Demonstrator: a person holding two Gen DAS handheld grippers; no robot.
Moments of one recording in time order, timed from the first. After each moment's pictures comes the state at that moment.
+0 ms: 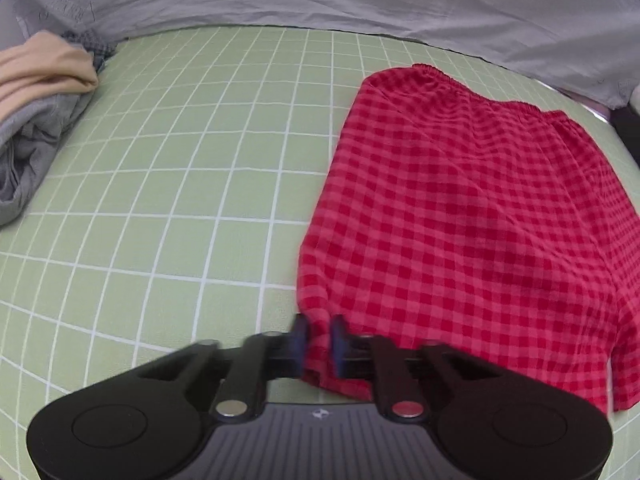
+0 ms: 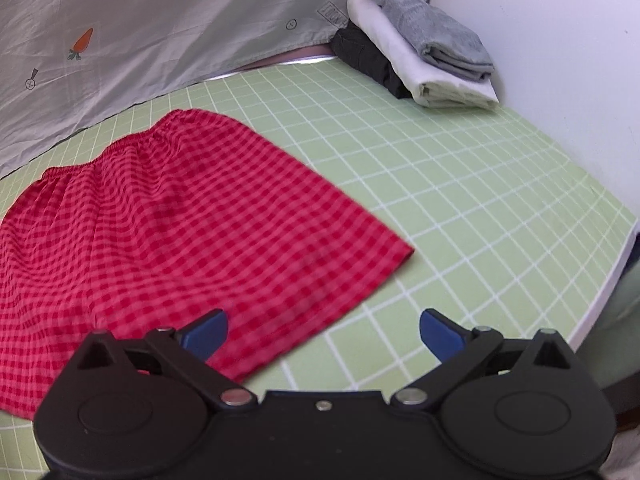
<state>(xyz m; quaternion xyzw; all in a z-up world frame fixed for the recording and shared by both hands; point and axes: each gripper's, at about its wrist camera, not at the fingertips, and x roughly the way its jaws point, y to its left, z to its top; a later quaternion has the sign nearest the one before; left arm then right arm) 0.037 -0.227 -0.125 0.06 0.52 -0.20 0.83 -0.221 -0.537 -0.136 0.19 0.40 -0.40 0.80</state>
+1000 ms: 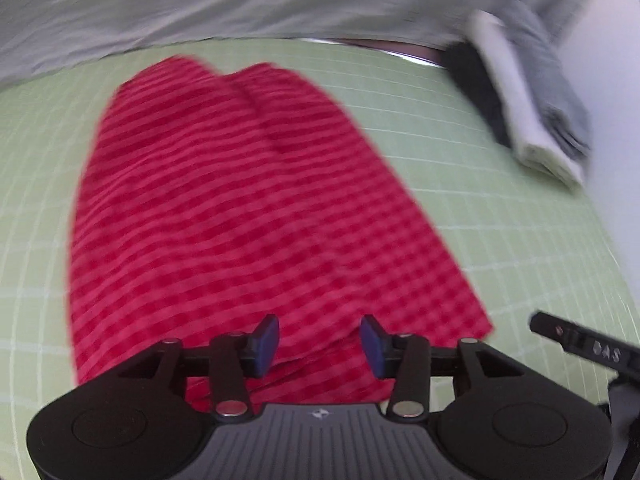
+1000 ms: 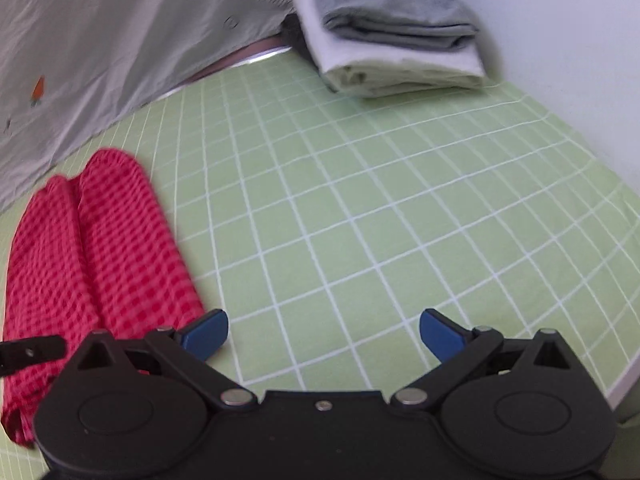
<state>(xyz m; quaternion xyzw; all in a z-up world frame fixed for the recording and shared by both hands) -0.134 -0.534 -0.088 0.05 0.52 -0.27 0.81 -0.291 -0.754 -0.158 0.22 0.41 -0.30 0.83</state>
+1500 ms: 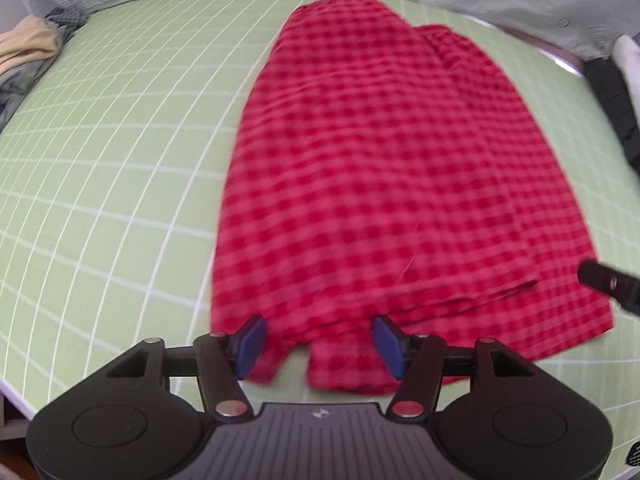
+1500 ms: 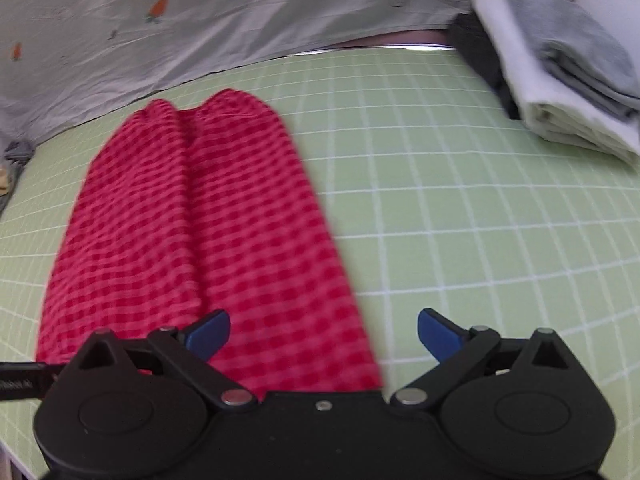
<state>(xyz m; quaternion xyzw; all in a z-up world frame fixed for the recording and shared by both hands) -0.132 -0.465 -0.119 0.07 0.57 -0.10 0.81 -0.203 -0.698 -0.163 0.16 0.44 -0.12 0.87</state>
